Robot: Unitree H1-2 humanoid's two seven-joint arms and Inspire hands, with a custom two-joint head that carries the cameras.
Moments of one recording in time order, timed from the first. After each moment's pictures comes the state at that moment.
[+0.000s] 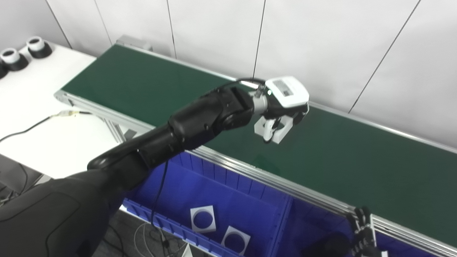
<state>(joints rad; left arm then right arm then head) -0.60 0.45 -0.49 -0.01 1.01 -0.03 -0.58 0.13 -0.04 0.10 0.30 0.05 -0.43 0.12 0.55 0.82</state>
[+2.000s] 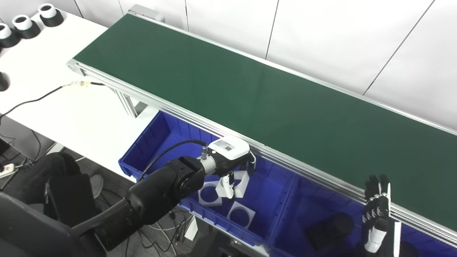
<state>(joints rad) 0.03 0.33 -0.33 -0.05 0.99 0.05 -0.35 0.12 0.00 0.09 0.21 0.03 -0.43 0.12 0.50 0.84</state>
